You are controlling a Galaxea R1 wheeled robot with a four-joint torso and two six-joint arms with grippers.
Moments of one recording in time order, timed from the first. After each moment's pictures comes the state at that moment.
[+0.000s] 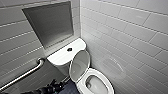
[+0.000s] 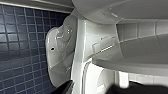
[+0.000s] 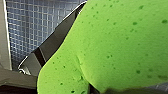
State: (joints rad) left arm 0.65 2.37 -1.83 0.79 -0.07 -1.68; right arm -1.52 2.45 -1.91 0.14 0.31 0.23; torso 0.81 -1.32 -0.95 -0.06
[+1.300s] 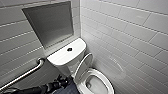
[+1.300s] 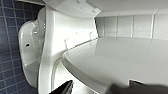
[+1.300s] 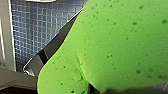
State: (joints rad) left arm 0.60 2.45 -1.79 0.88 -0.09 -1.75; right arm -1.51 2.45 -1.88 0.14 0.34 0.23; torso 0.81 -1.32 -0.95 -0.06
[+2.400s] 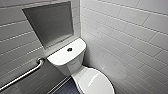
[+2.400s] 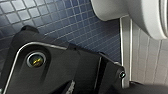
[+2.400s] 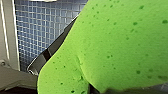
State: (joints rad) left arm 1.22 2.39 -1.86 1.32 -0.09 -1.75; right arm -1.51 2.47 -1.89 0.14 0.34 0.23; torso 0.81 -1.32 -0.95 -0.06
